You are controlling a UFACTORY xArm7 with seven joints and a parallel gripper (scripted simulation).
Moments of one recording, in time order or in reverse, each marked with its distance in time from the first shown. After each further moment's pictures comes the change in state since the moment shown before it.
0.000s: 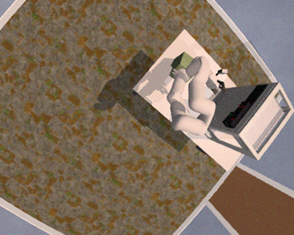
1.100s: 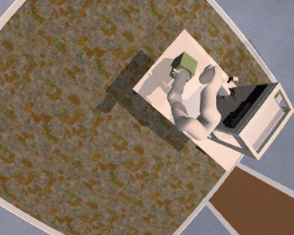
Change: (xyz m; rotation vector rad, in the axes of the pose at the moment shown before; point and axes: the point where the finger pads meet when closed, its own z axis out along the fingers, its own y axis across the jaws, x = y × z) arm 0.036 -0.004 0.099 0.004 -0.005 -0.001
